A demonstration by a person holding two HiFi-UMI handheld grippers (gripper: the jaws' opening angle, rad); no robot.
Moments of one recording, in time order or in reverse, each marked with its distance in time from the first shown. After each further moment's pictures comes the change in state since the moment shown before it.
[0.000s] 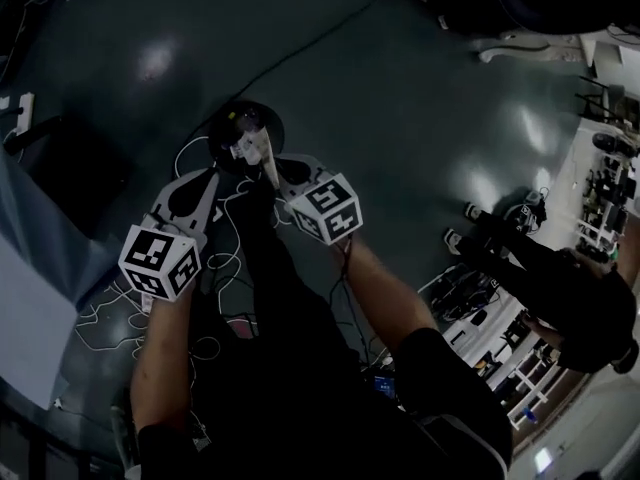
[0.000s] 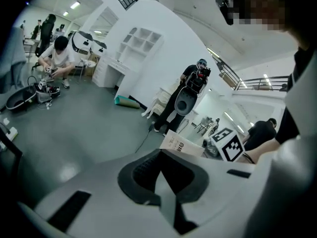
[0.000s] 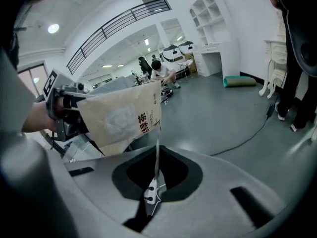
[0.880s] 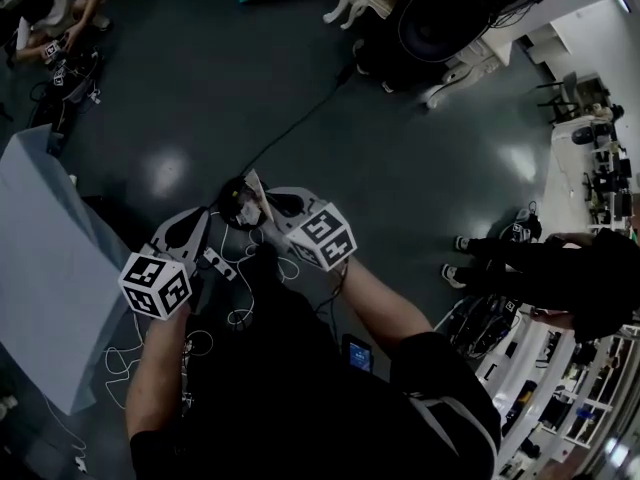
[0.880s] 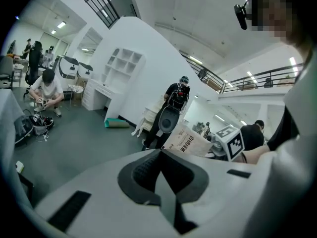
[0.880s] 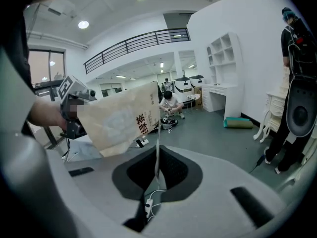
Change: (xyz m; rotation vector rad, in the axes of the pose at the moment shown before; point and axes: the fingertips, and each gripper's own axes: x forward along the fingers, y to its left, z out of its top) left arm -0.178 -0.157 0.148 0.142 -0.121 -0.054; right arm -0.222 0.133 0.157 -0.205 -0.235 -0.053
